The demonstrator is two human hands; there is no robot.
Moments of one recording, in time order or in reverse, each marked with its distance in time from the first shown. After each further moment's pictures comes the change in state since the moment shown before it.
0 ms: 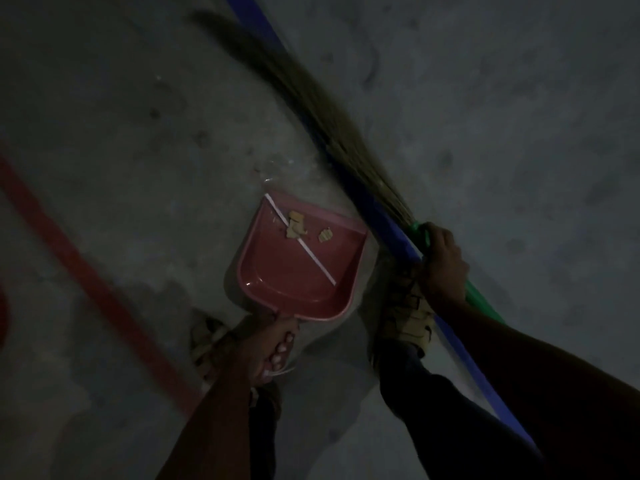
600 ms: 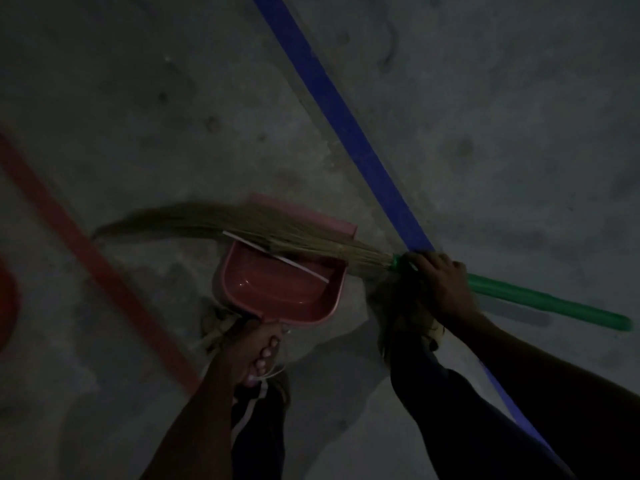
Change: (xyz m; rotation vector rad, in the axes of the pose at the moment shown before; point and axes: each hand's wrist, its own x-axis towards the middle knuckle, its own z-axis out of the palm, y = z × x) left_hand 0.013 -0.029 -0.046 0.028 0.005 -0.001; right_hand -0.035 0.009 0.012 -0.217 -0.224 -0.404
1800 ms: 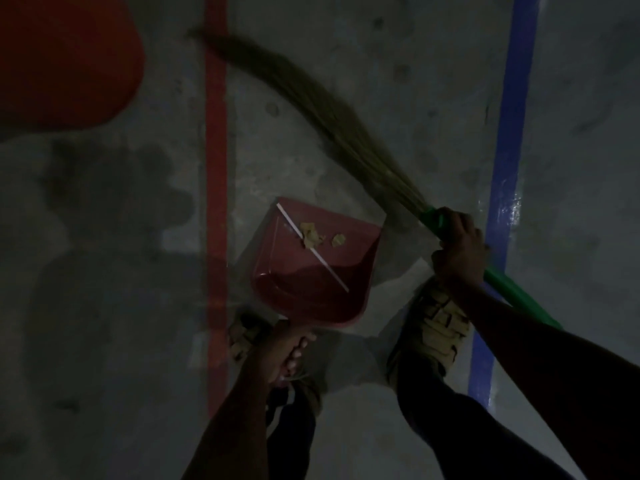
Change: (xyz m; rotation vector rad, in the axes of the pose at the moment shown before) left_hand -0.008 -0.142 0.057 -0.702 0.028 0.020; right_hand 0.099 -0.128 0.009 -0.099 0.071 -0.162
